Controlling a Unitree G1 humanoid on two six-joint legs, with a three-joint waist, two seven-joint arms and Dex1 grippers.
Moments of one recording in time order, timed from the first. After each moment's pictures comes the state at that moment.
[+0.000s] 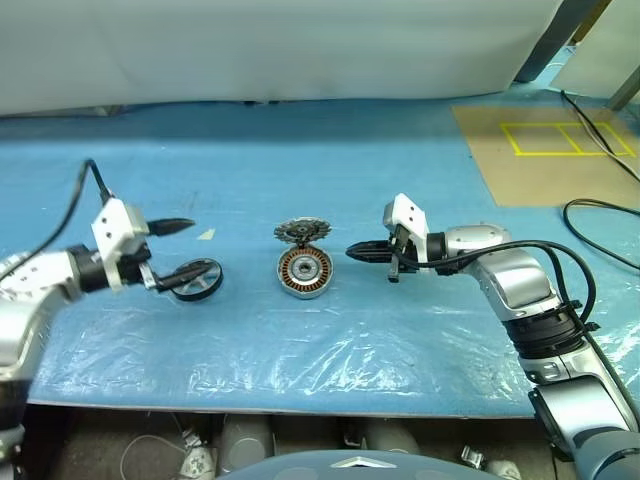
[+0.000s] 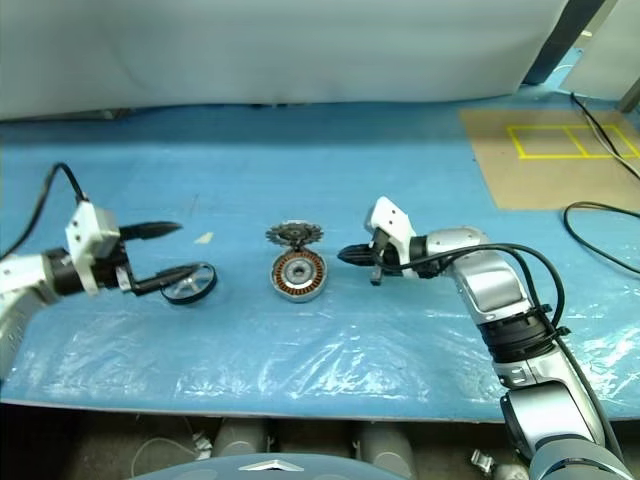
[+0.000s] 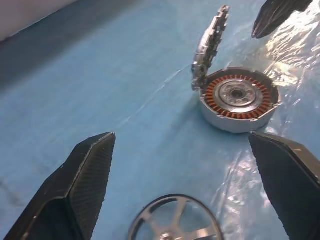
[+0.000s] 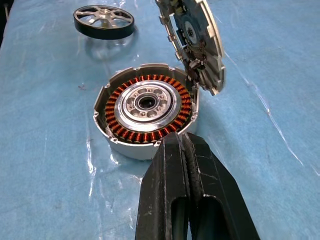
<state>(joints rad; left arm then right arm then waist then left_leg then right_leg) -0.18 0.93 0.23 -0.05 -0.52 0.26 -1.14 -0.51 -0.59 0.21 -0.04 0.26 0.58 1.08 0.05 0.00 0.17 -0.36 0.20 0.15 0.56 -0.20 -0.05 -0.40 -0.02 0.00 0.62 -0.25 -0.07</state>
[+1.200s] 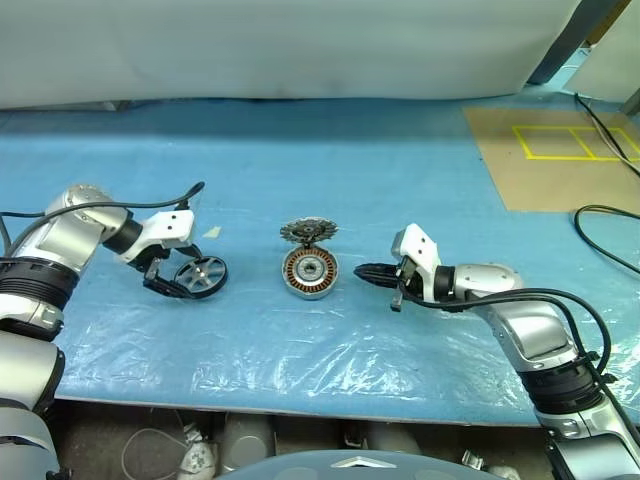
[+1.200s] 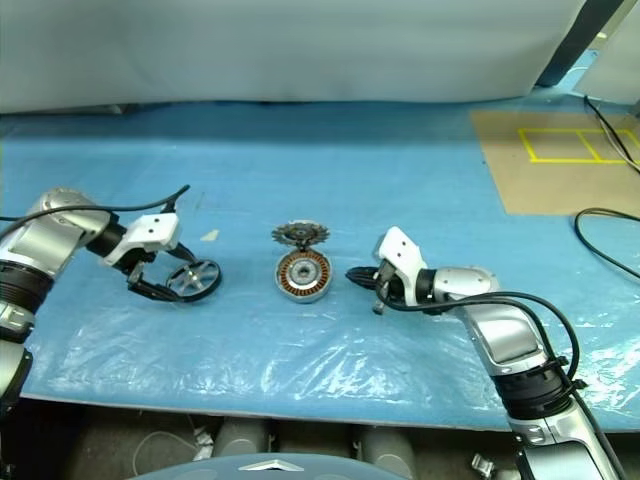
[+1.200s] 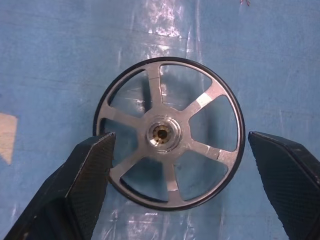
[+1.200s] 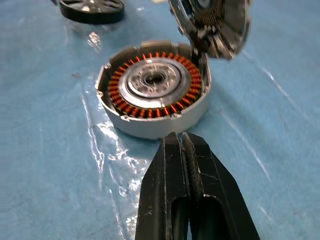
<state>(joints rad) -0.75 0.92 -0.38 0.58 -0.02 0.03 -1.60 -0.26 -0.60 0.16 -0.29 0.27 0.55 0.93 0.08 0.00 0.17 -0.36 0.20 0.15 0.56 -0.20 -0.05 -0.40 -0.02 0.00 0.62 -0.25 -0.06</state>
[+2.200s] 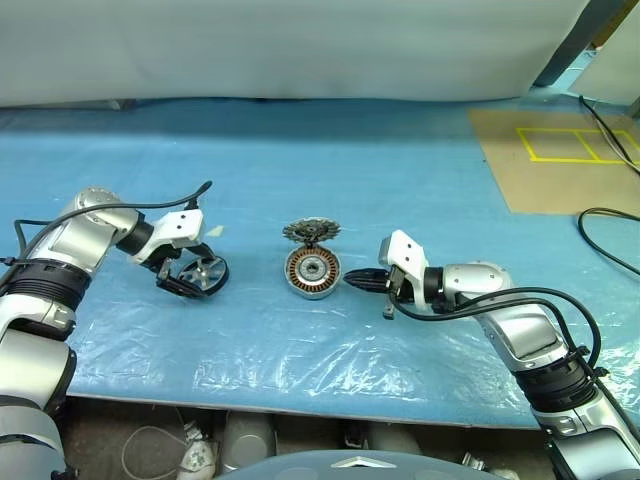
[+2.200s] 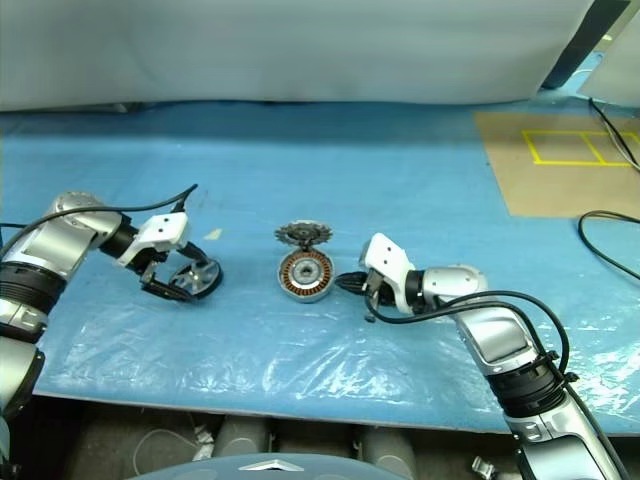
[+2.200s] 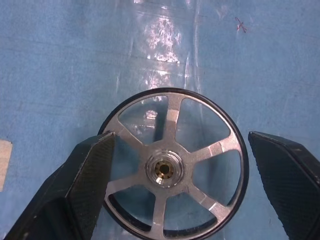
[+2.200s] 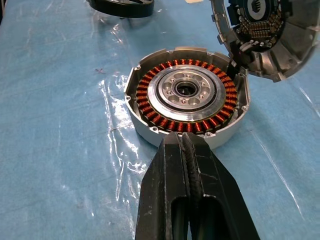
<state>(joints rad) -0.77 0.88 -0.37 0.59 -0.04 0.03 -1.60 -0.29 -0.60 0.24 -0.26 0.24 0.52 0.94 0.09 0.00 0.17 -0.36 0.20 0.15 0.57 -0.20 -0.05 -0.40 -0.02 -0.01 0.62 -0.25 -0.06</state>
